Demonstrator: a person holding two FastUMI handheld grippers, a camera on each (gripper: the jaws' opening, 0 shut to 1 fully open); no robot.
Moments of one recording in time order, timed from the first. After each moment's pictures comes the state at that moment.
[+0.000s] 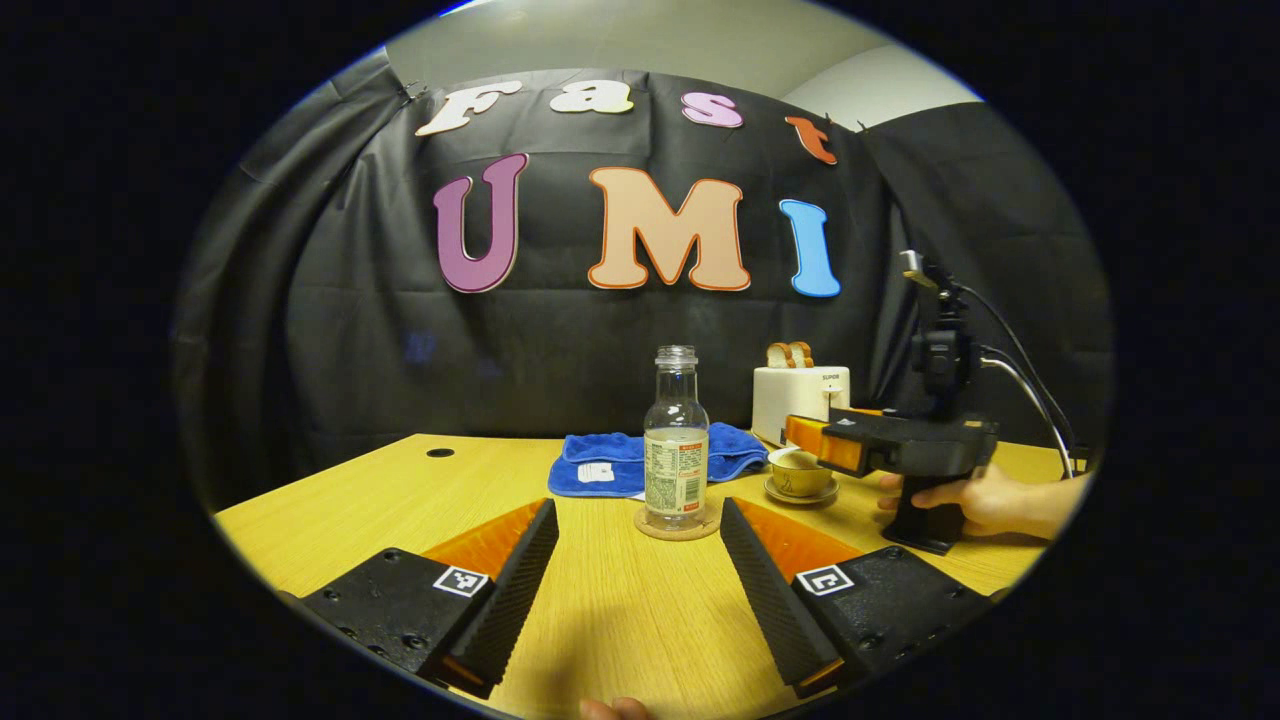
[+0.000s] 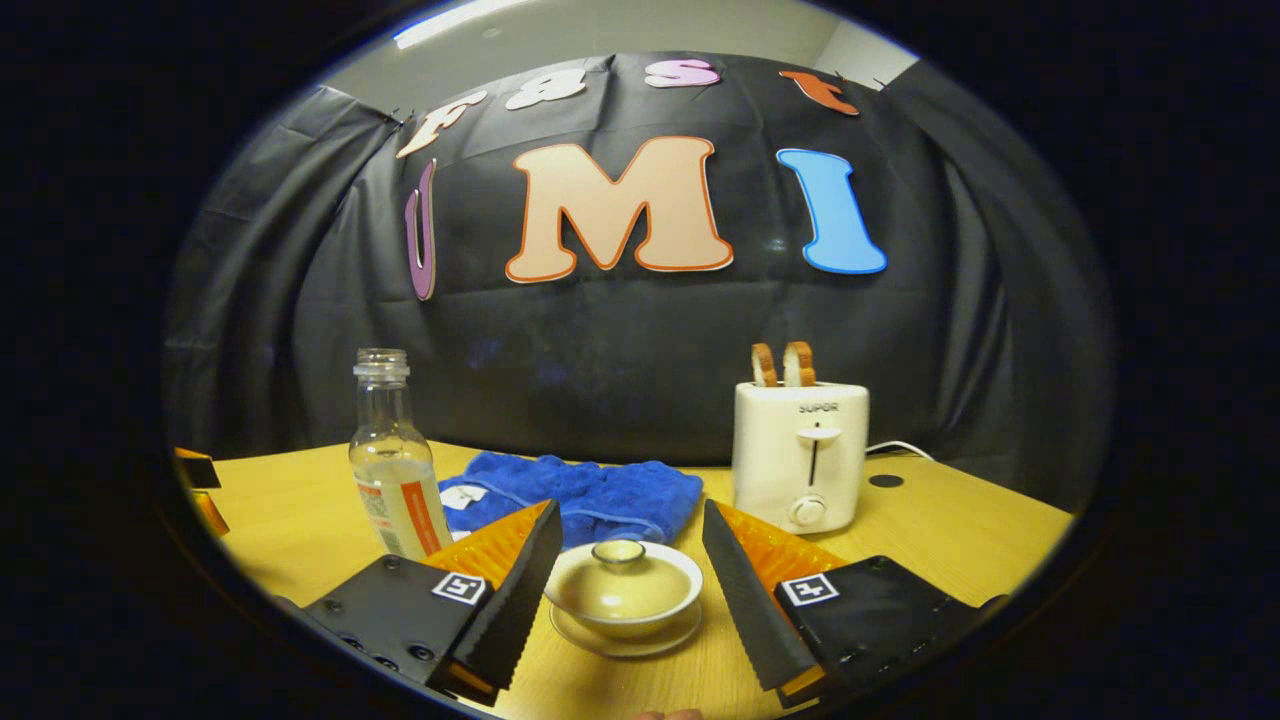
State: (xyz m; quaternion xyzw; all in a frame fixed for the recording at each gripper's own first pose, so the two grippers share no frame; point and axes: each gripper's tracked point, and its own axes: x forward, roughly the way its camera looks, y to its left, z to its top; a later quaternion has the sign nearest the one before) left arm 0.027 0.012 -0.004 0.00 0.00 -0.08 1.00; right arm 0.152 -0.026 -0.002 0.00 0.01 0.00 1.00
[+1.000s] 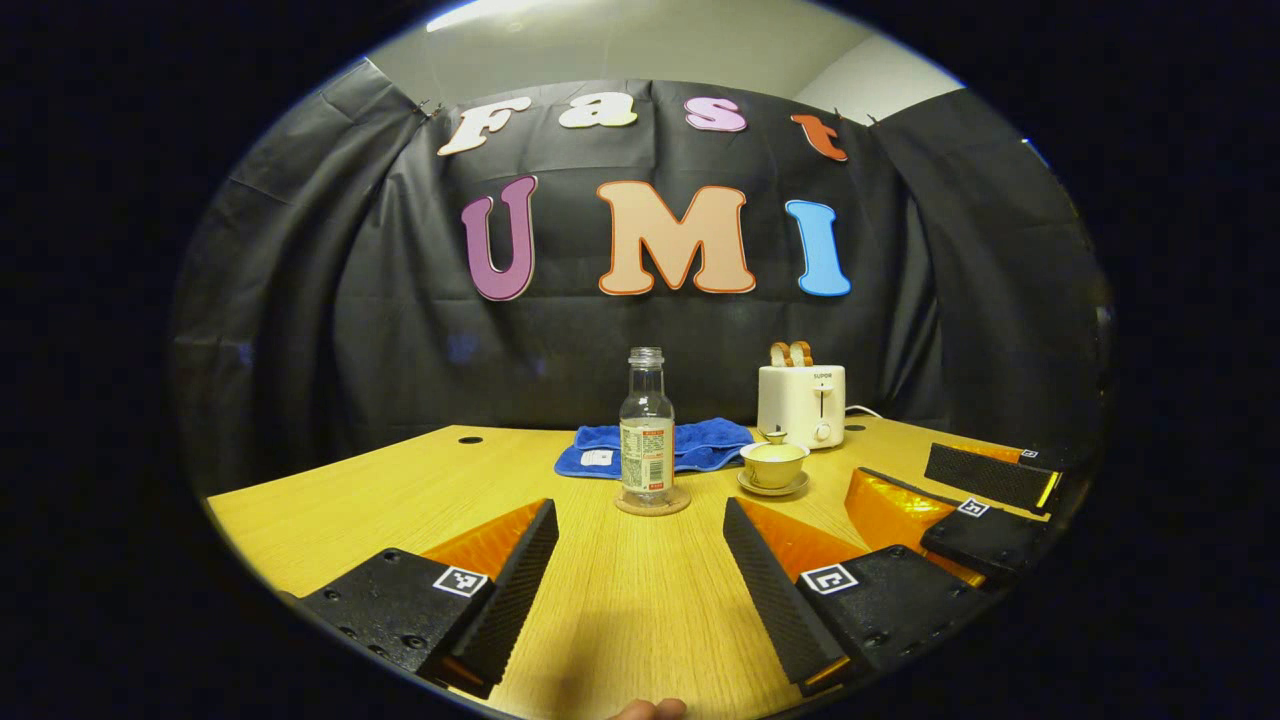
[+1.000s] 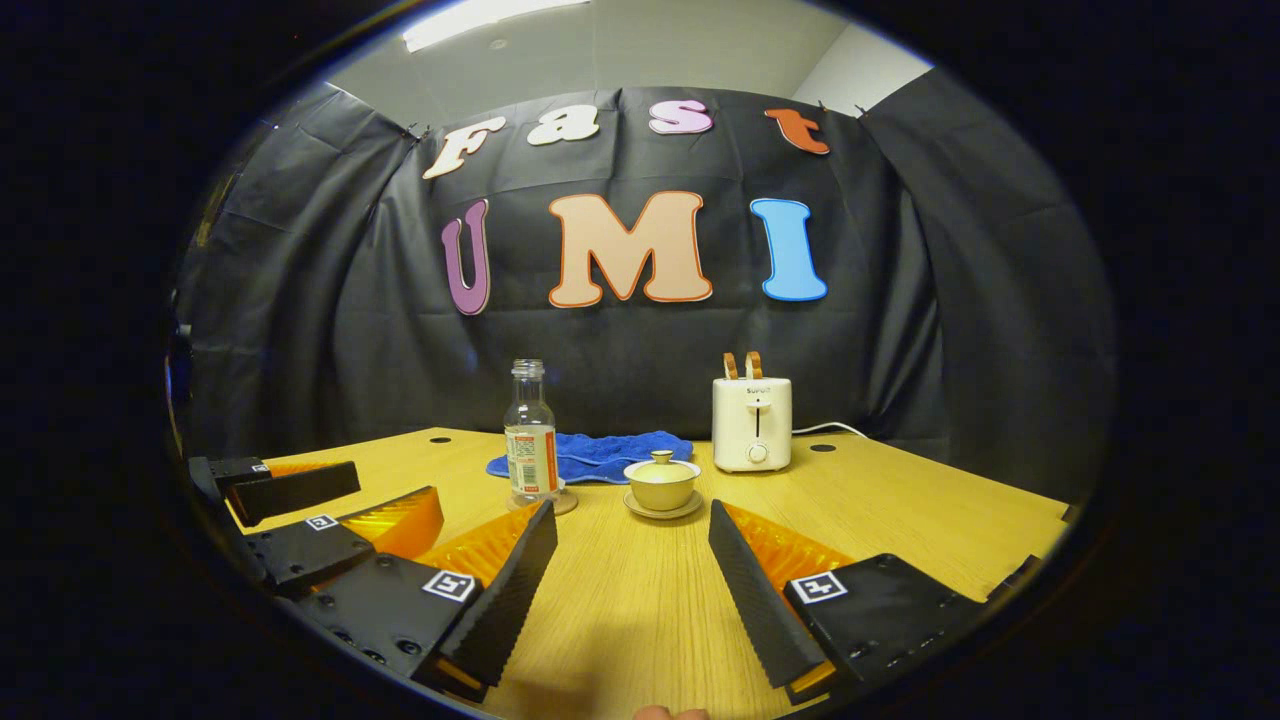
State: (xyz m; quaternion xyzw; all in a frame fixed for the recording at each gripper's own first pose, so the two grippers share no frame) left arm -0.035 -0.033 -0.002 0.00 0.00 -0.02 1.00; right arm -0.047 0.010 0.005 0.00 -0.01 -0.02 1.00
